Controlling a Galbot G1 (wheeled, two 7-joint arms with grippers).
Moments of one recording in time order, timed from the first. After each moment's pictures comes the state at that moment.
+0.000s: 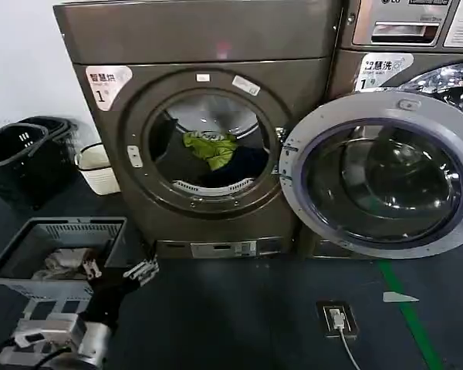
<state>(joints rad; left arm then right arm) 1.50 -1.51 -0.60 -2.49 -0.06 0.56 0.04 -1.69 1.15 2.26 2.10 0.98 -0.36 0.16</state>
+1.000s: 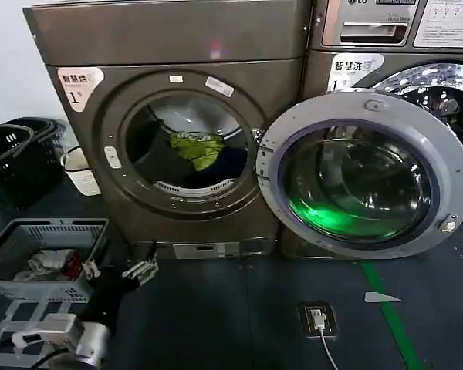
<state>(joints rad) 1.48 -1.50 -0.60 -2.49 -0.08 0.57 0.05 -1.70 1.16 2.25 2.11 0.97 -0.26 0.08</state>
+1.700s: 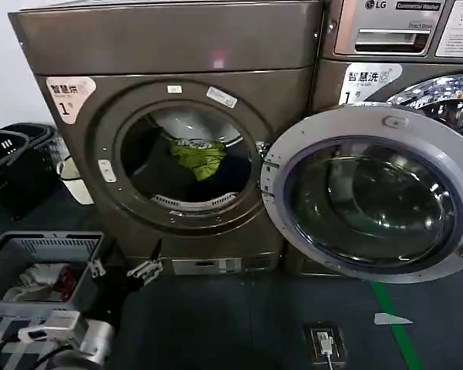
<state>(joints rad) 1.48 -1.49 -0.58 -2.48 -0.09 0.57 0.05 -1.70 1.16 2.26 2.11 1.00 -0.26 0.08</state>
